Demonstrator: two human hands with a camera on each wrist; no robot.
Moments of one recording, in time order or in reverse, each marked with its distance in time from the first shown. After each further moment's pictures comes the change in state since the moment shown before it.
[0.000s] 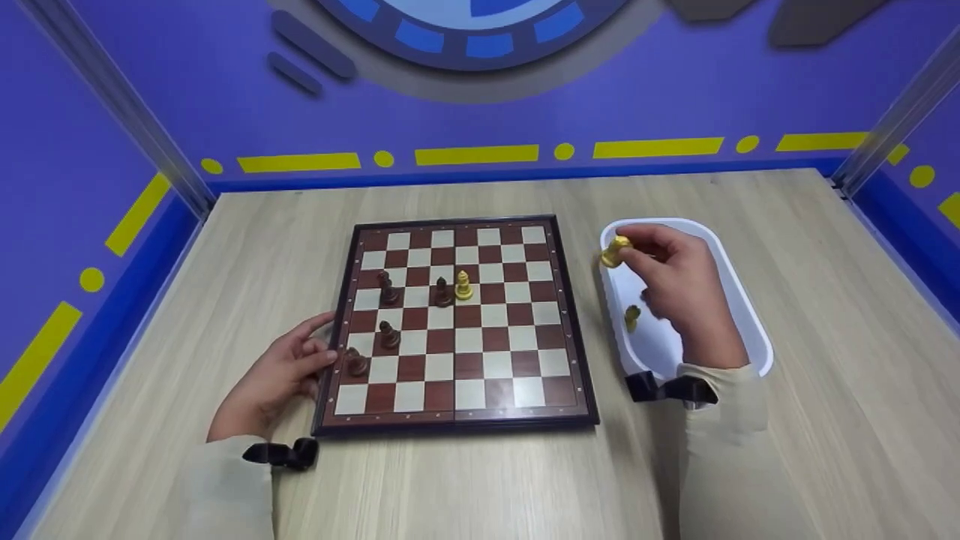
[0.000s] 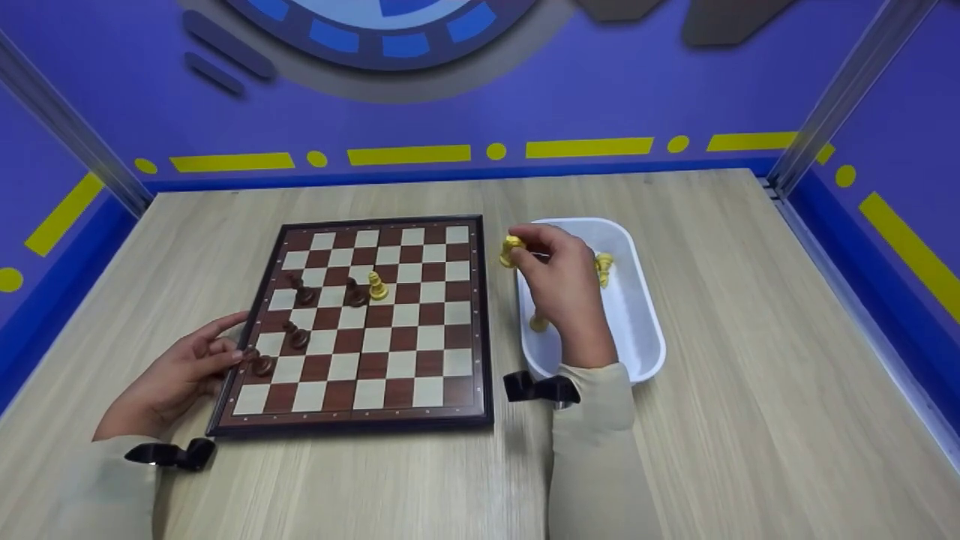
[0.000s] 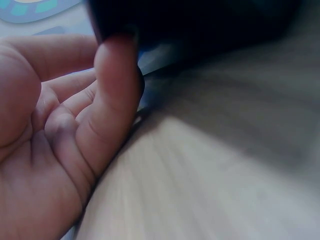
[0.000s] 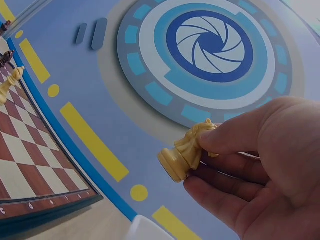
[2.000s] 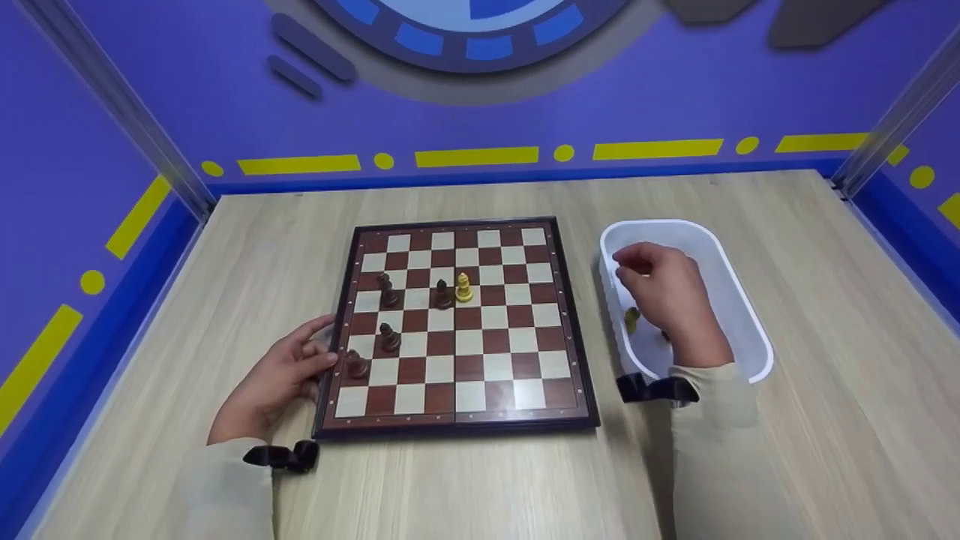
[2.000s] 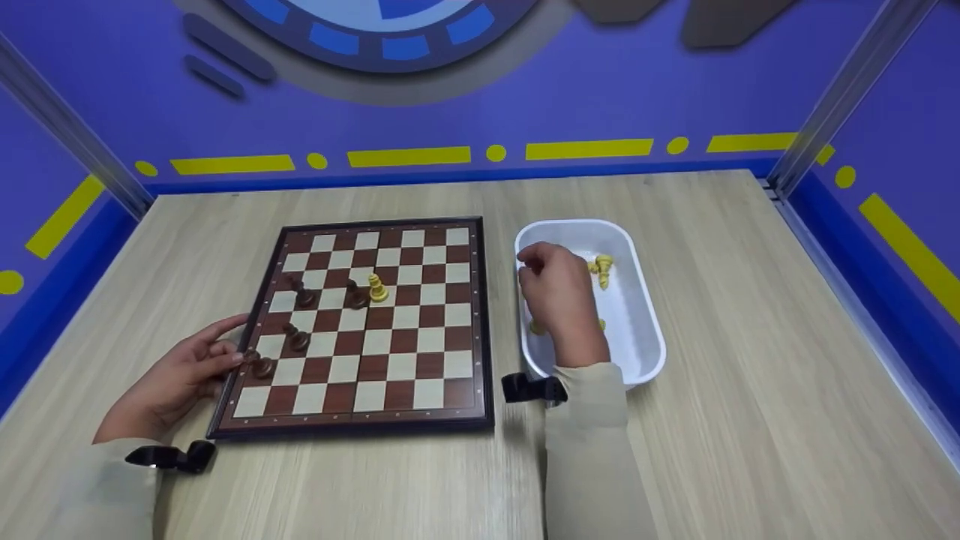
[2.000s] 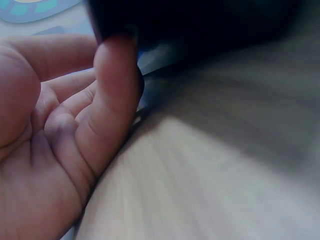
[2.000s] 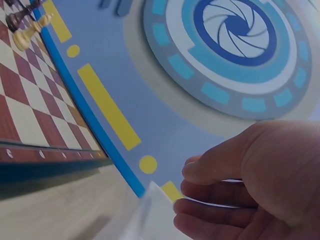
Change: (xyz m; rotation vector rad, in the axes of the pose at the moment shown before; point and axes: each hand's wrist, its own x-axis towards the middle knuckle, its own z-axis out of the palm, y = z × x) left_hand 0.001 0.000 -0.001 -0.005 -0.019 0.015; right_hand 0.008 0.017 0.008 -0.332 -0.042 -0.003
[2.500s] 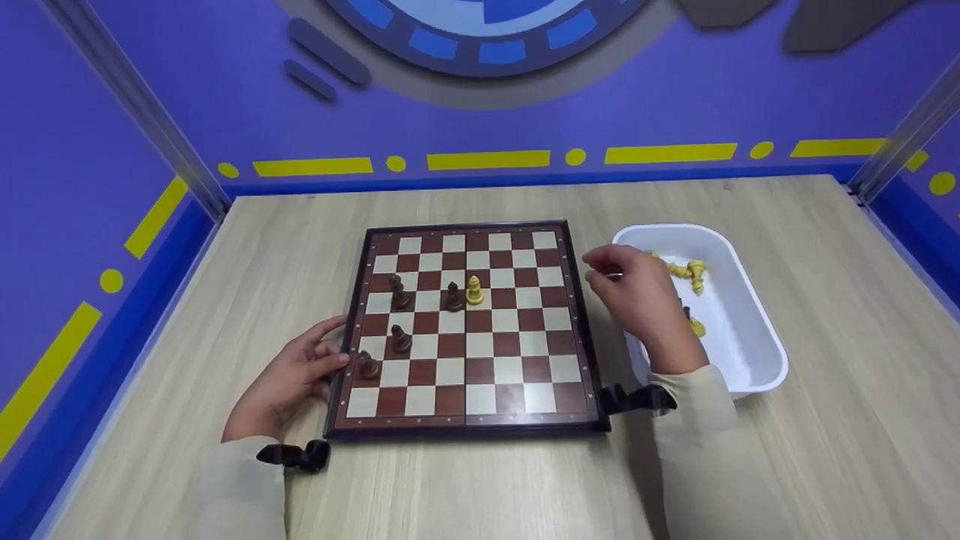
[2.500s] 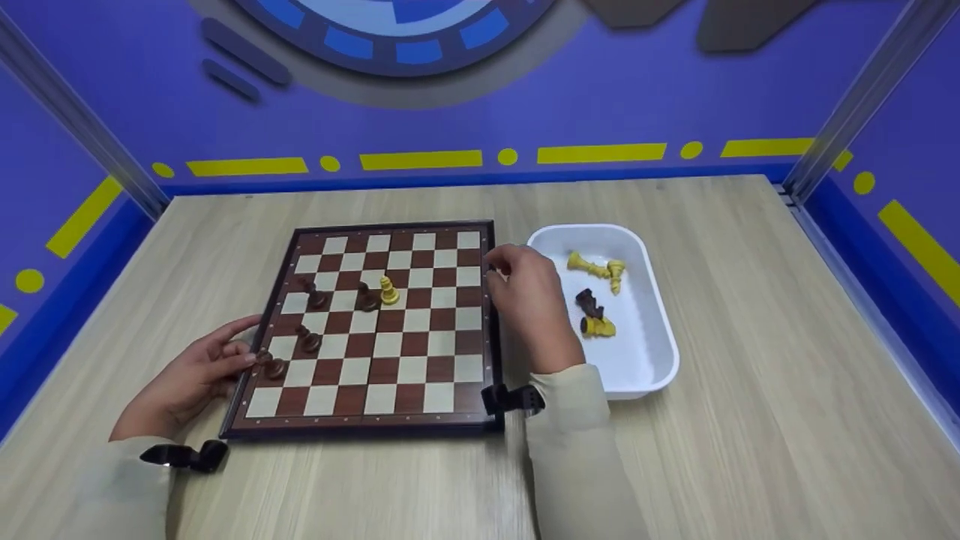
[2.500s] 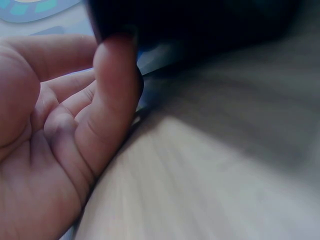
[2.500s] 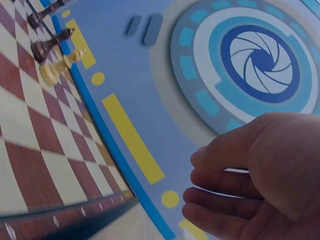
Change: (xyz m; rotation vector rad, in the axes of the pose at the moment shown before) left_hand -0.001 0.000 -0.002 0.010 -0.001 0.001; right_hand 0.001 -0.031 0.029 0.009 -0.001 -0.140
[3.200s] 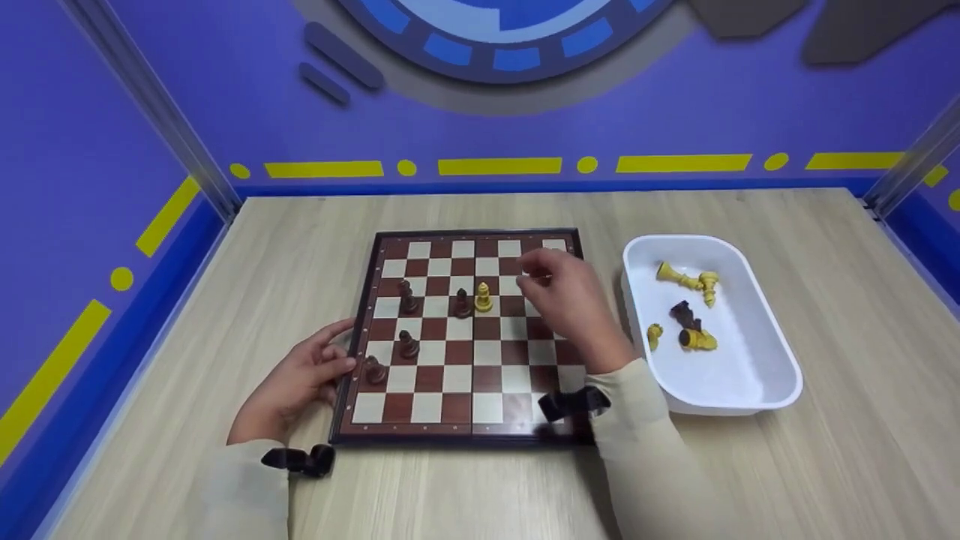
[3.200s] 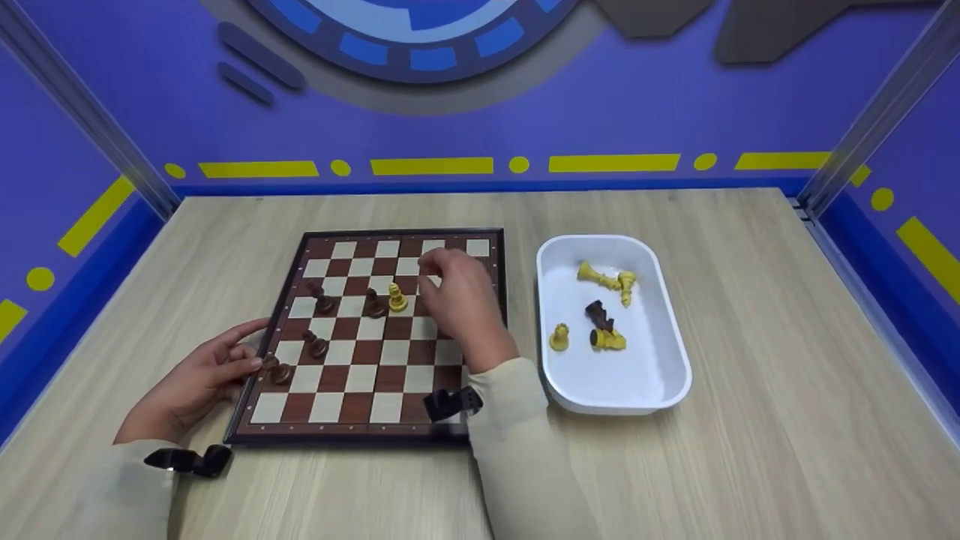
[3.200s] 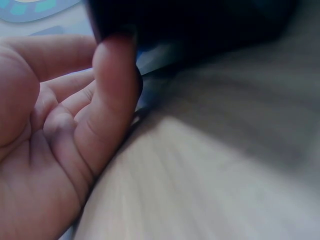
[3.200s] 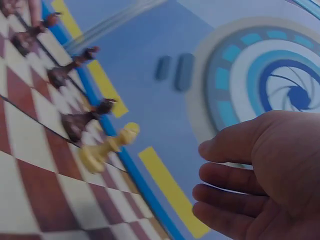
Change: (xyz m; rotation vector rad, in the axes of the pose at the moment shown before) left_hand 0.001 -0.001 0.001 0.018 0.003 0.010; right_hand 0.019 -0.045 0.061 0.065 -0.033 -0.125
